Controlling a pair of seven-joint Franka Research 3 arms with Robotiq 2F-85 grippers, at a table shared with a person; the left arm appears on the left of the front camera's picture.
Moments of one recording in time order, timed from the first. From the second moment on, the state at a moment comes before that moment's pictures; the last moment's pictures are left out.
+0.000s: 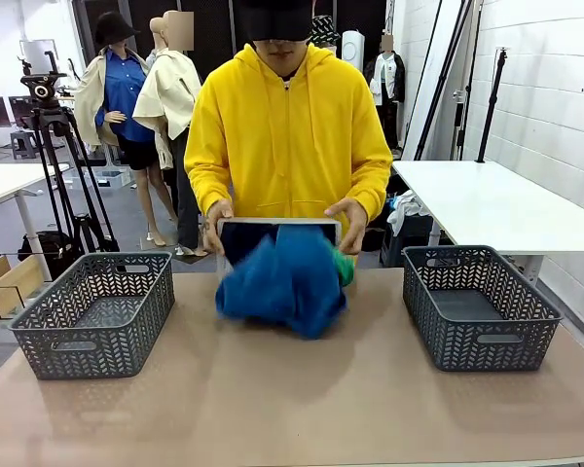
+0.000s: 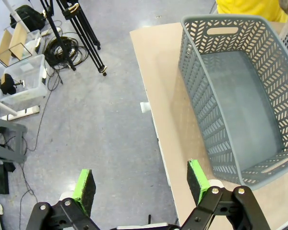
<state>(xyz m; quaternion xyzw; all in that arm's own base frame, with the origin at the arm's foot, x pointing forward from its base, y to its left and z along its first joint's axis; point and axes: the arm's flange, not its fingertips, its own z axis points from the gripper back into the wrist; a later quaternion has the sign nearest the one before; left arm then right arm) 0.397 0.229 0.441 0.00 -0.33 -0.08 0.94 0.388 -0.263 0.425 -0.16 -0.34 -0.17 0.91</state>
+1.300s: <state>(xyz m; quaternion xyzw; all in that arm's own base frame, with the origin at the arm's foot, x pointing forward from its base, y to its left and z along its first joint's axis) 0.397 0.229 0.441 0.00 -0.33 -0.08 0.94 0.388 -0.263 0.425 -0.16 -0.34 -0.17 0.91</state>
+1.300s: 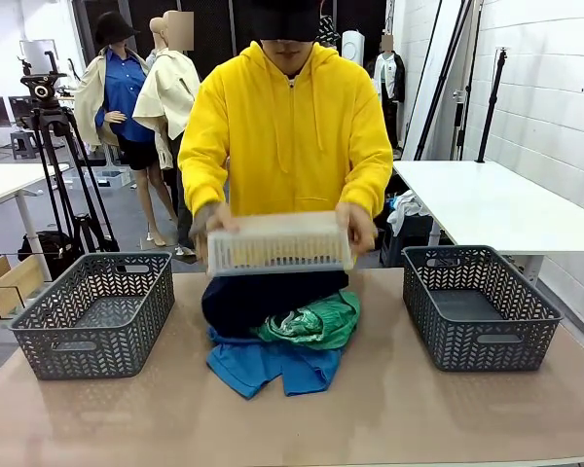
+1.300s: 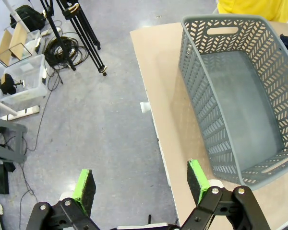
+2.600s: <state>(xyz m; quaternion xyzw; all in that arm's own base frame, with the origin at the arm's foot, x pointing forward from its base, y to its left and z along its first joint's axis) 0.397 0.229 0.441 0.00 -0.33 -0.08 0.94 0.388 -0.263 0.425 -0.16 -0.34 -0.17 0.91</state>
